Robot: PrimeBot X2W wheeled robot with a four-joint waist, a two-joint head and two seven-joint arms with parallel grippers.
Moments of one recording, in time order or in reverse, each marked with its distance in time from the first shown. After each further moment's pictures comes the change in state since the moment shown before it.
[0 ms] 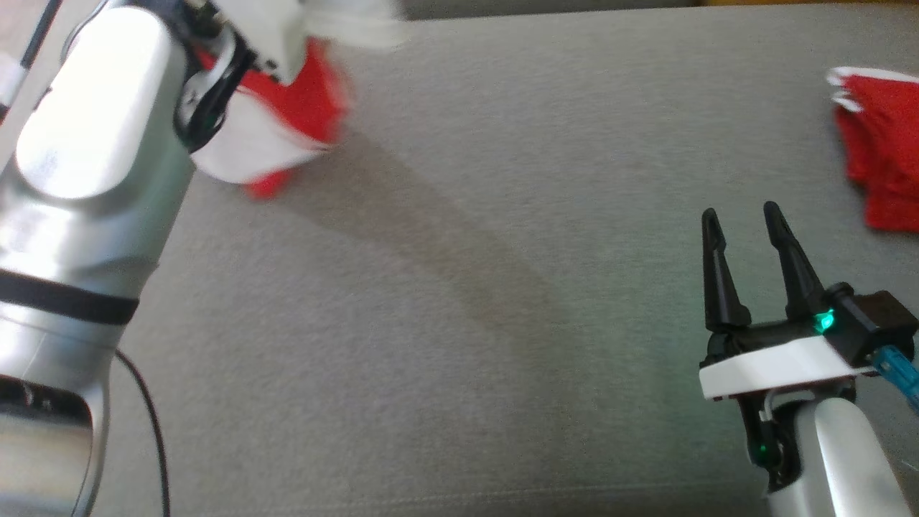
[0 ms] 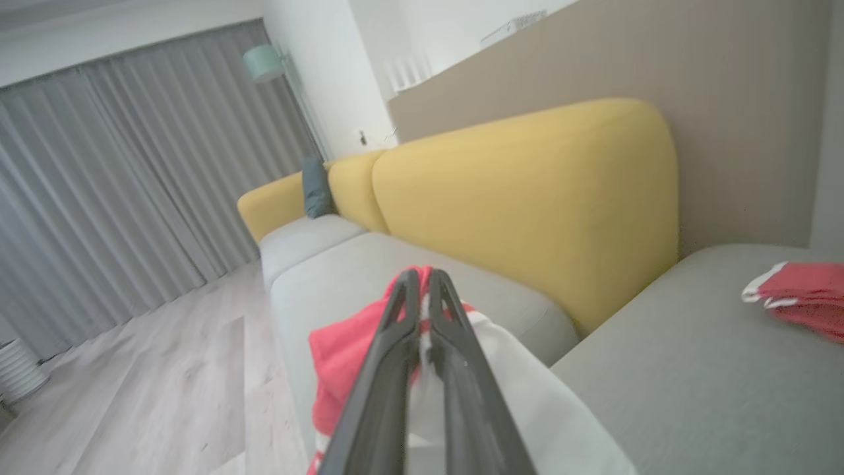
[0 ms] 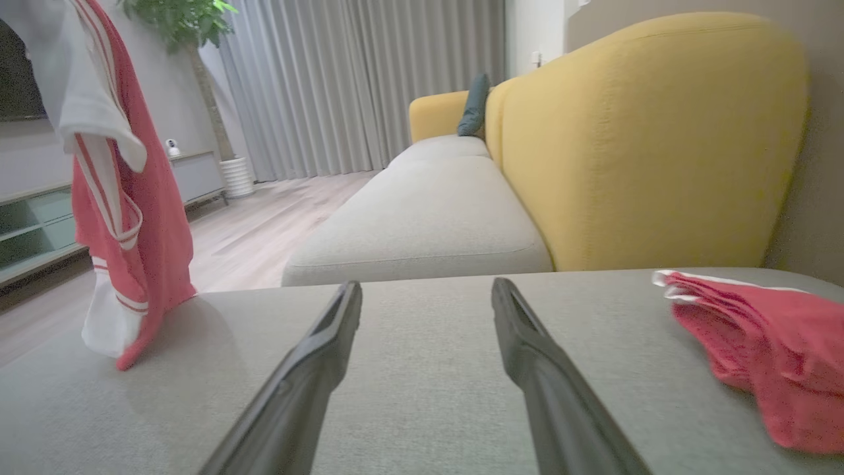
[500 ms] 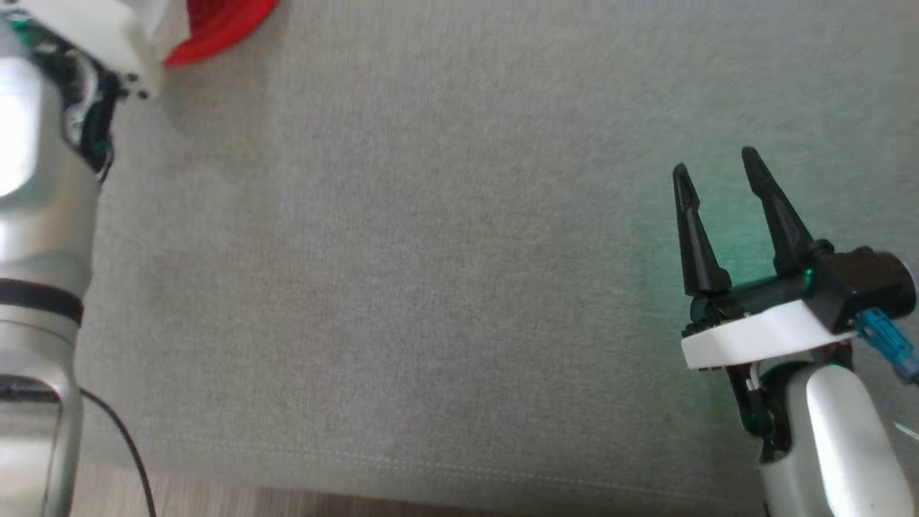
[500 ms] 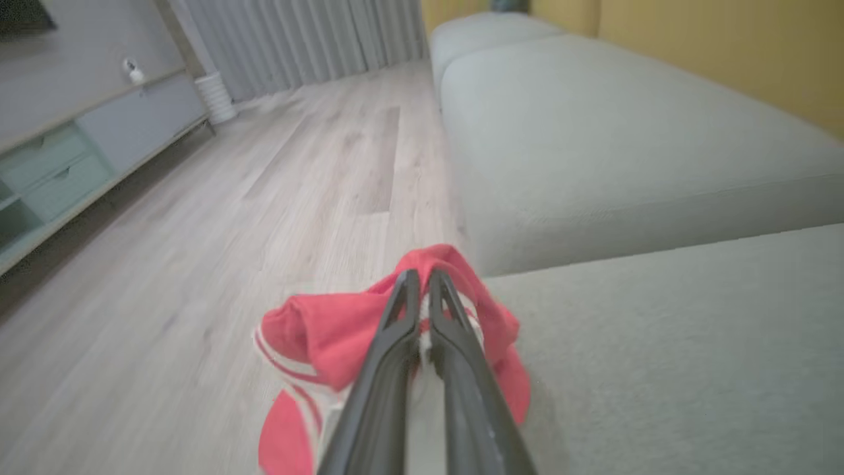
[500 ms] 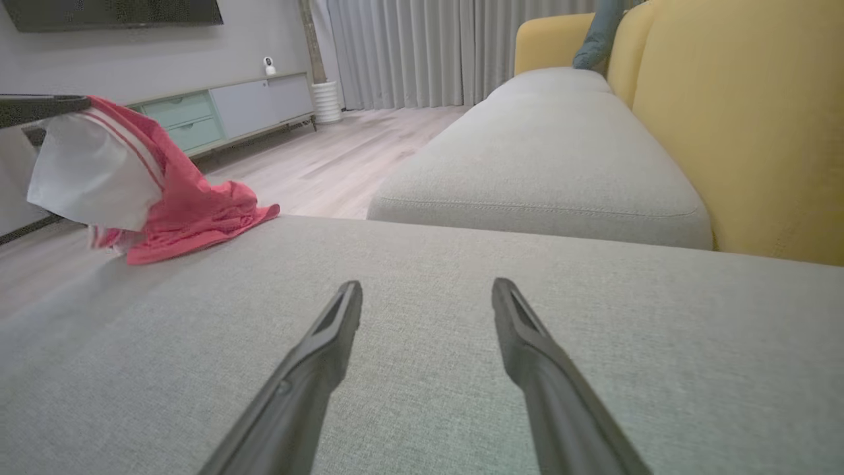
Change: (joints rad) left arm 0.009 0.000 0.321 0.419 0.129 0.004 -0.118; right arm -0.063 -0.001 0.053 -0.124 -0.105 0.000 0.093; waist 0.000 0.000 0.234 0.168
